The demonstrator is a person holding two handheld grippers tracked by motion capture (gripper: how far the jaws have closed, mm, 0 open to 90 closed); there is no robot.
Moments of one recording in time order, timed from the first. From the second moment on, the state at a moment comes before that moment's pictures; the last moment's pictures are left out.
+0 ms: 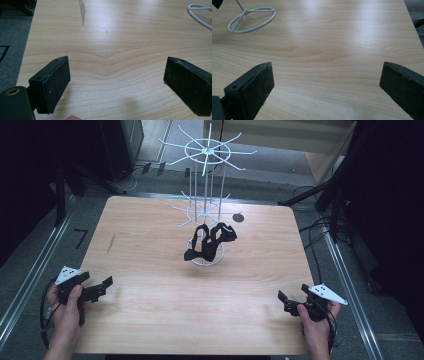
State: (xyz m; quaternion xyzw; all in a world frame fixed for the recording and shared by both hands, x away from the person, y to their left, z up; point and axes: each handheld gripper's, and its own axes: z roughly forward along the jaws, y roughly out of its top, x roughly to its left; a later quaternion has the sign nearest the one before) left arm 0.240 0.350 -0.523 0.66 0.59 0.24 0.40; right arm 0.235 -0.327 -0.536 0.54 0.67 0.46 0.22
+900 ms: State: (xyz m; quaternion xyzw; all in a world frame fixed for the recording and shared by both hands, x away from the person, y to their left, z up) left arm 0.240 0.350 -0.523 0.66 0.59 0.24 0.40; right arm 0.209 -0.367 -0.548 0.57 0.65 0.43 0.24
